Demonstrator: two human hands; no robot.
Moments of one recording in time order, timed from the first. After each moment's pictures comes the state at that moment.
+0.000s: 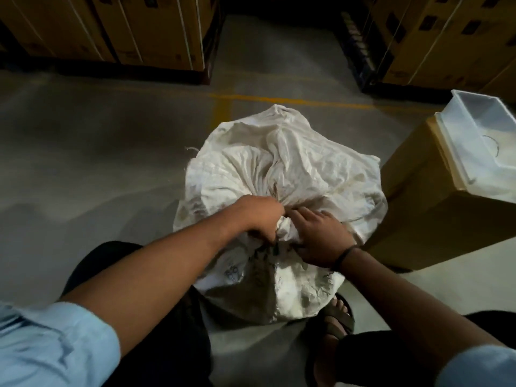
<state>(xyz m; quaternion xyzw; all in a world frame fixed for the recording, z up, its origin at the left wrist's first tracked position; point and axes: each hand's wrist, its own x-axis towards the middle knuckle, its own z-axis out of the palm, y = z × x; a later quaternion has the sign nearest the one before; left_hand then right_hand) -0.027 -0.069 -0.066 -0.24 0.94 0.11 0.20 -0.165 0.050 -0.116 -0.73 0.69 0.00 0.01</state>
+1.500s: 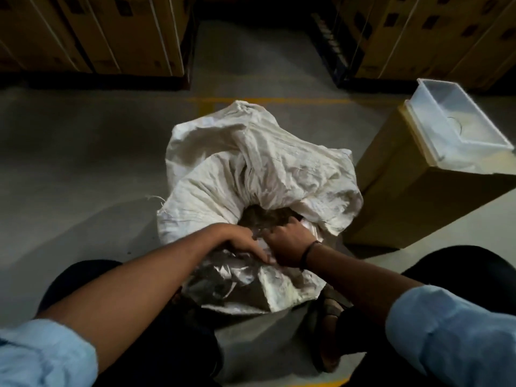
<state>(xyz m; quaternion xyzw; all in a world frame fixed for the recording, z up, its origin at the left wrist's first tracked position) 0.029 -0.046 -0.087 -0.31 0.79 0.40 0.33 -0.098 0.052 -0.127 -0.76 0.64 0.09 0.01</state>
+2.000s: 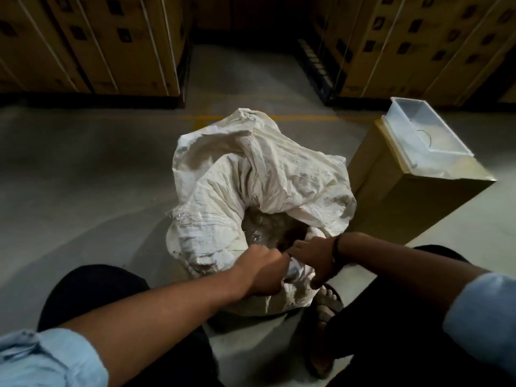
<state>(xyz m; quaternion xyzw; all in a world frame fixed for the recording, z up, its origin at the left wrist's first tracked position) 0.026 0.045 -0.105 -0.16 0.98 0.05 0.07 -0.142 0.099 -0.074 -0.71 0.58 0.30 0.25</state>
